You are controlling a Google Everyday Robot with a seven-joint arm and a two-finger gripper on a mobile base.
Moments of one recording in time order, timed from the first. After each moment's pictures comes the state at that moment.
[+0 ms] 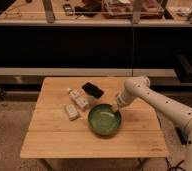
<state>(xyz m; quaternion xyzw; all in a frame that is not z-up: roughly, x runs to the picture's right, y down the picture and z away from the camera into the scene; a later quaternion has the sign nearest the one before) 0.143 0.118 0.898 -0.04 -0.33 -0.78 0.53</state>
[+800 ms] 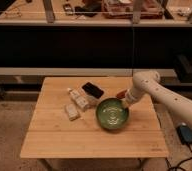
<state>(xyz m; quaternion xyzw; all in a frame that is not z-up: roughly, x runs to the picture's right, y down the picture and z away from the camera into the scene) 0.219 0.105 0.858 -0.09 -0.29 -0.78 0.55</state>
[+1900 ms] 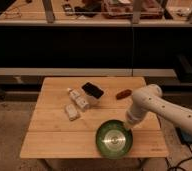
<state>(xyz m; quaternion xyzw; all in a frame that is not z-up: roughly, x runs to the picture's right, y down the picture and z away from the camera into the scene) 0.169 0.201 0.788 -0.12 -0.36 -0.80 0.47</state>
